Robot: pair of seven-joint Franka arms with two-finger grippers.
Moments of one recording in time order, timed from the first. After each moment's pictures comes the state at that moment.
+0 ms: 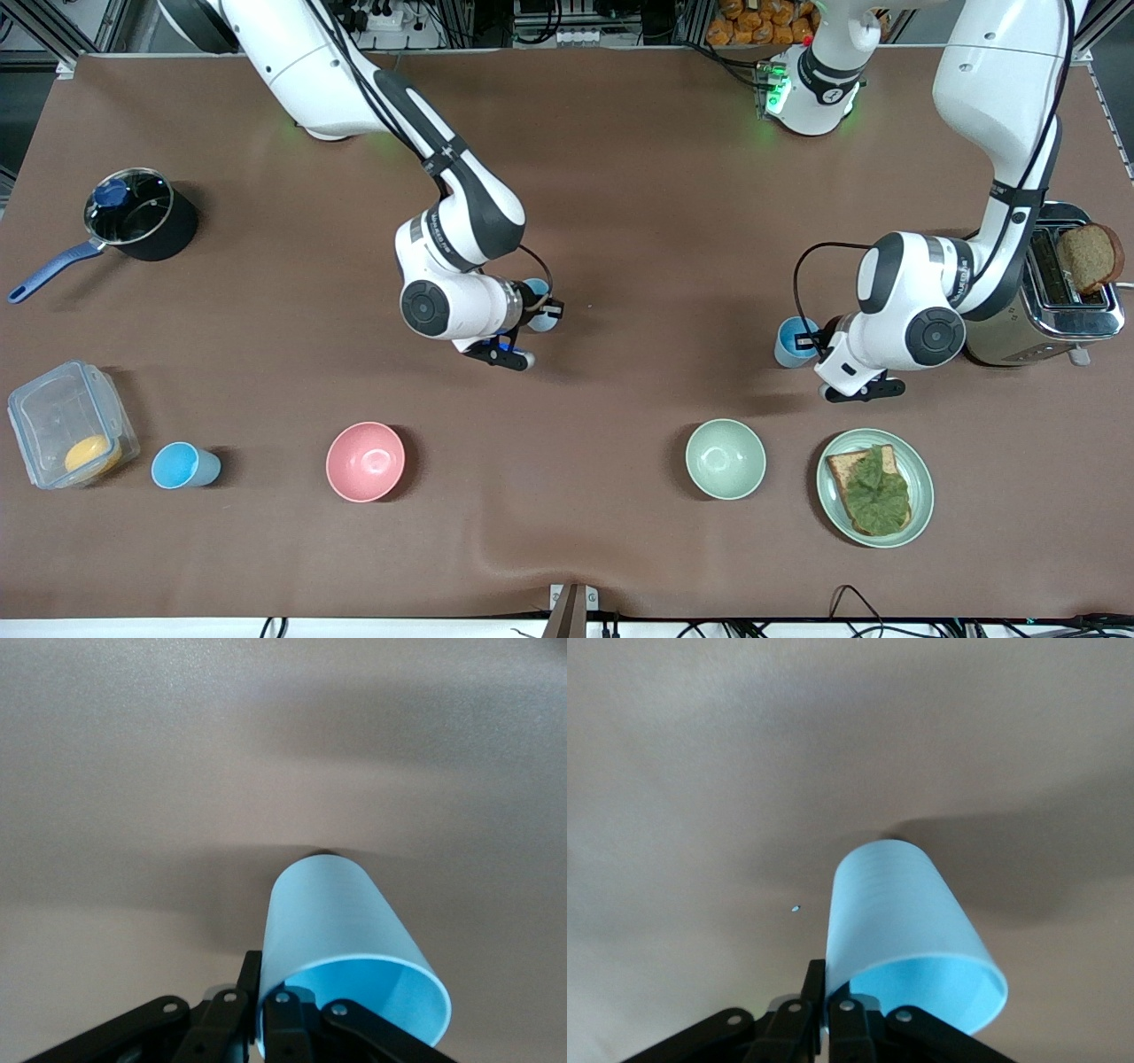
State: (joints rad) left arm -0.04 0.51 -0.13 -1.85 0.02 2.08 -0.27; right arm 0.53 0.70 0.11 -1.54 0.54 2.09 0.58
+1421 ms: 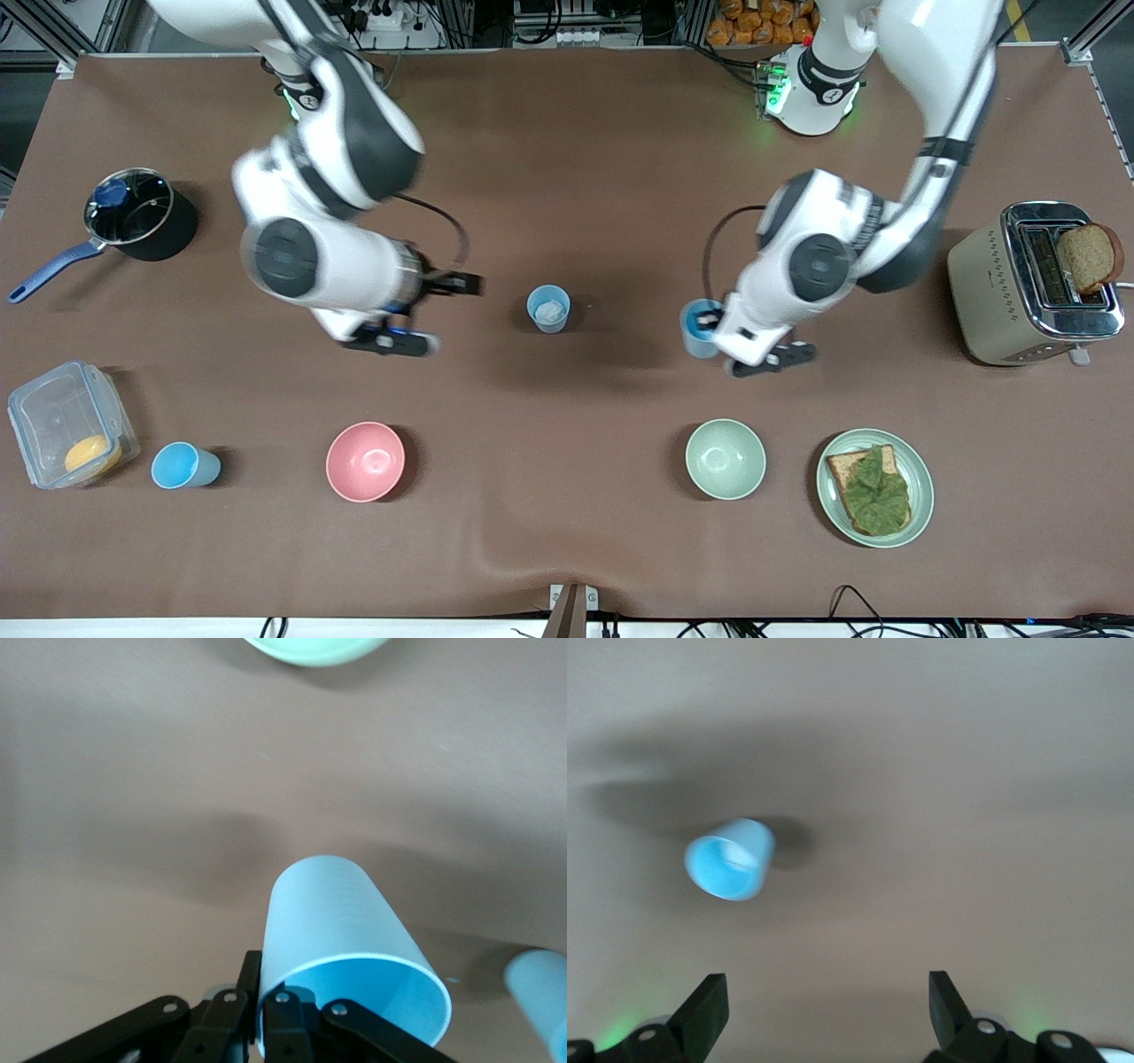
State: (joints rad) left arm -0.23 0.45 -0.31 -1.70 0.02 2.01 -0.77; right arm 0.39 0.39 0.01 -1.40 0.23 1.52 0.48
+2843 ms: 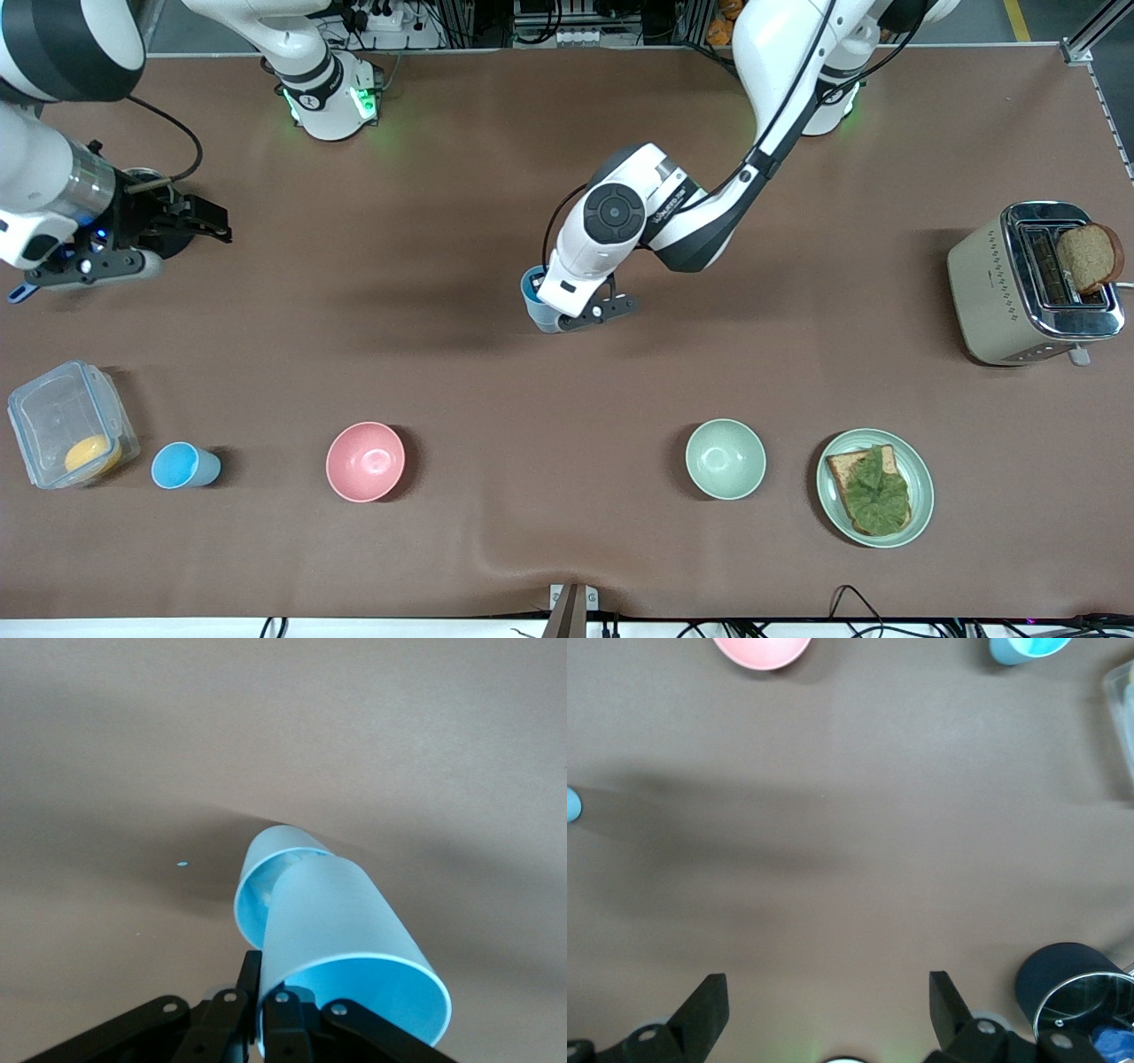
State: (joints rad) left arm -0.54 0.66 -0.31 -1.49 -0.09 2.18 -1.06; right arm 0.02 -0.04 0.02 -1.78 0.03 1.60 -0.07
